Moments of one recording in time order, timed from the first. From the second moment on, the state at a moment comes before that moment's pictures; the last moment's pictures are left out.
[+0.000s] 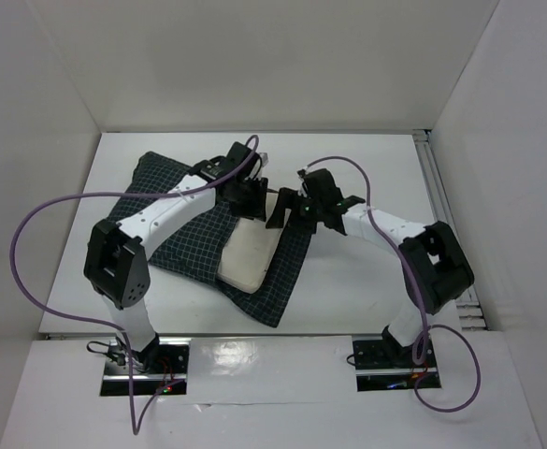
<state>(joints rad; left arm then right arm) -0.56 1.78 1.55 -0.78 0.13 -0.43 0.52 1.68 1.04 -0.12 -0.33 0.68</state>
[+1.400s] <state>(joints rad) -0.77 2.07 1.84 -1.07 -0.35 -0.42 0.26 1.27 0.97 -0.48 -0.10 0.55</state>
